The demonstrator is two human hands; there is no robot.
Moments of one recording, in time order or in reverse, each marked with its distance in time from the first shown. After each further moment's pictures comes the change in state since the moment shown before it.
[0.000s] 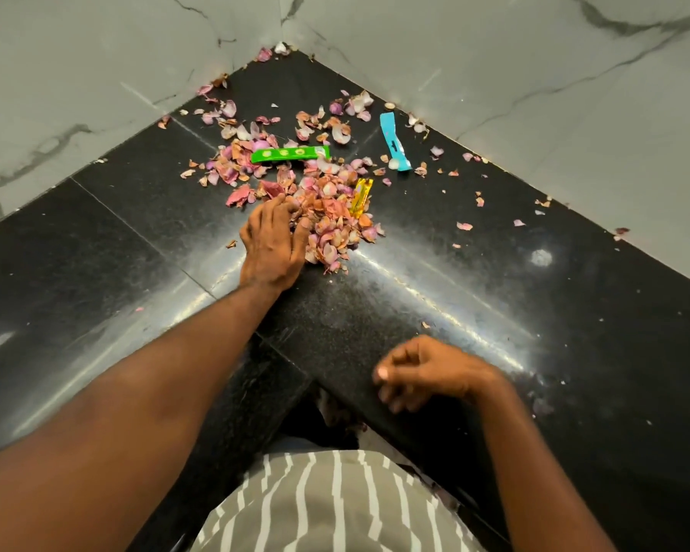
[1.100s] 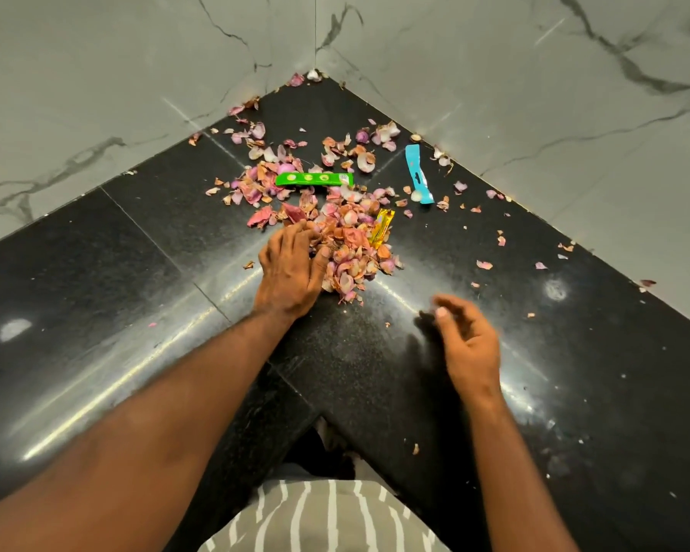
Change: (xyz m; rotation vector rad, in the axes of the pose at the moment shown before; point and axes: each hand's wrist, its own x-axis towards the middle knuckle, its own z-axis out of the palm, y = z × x) left_hand 0.001 -0.002 0.001 0.032 -0.031 -0.010; right_hand 0.034 -0.015 -0.029 0.224 0.968 -0.471
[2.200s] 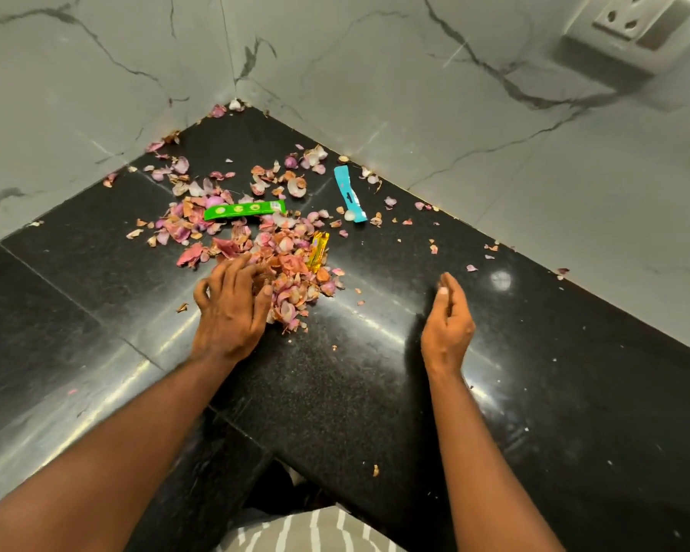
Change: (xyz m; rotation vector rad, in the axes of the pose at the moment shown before) left_hand -0.002 0.007 -0.004 0.039 -0.061 0.091; right_hand 0.071 0.035 -0.027 -0.162 0.515 -0.108
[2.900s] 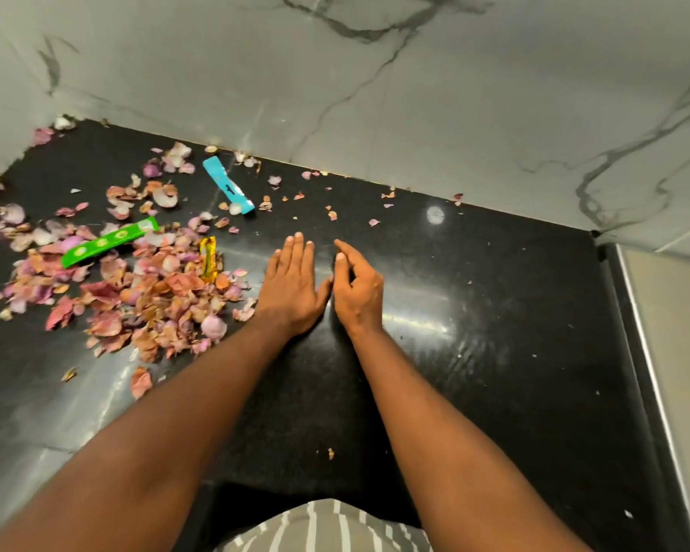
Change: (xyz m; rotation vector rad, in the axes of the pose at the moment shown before) left_hand 0.057 0.180 0.113 0.213 -0.468 0.390; right_hand 0.006 0.003 0.005 0.003 0.028 -0.062
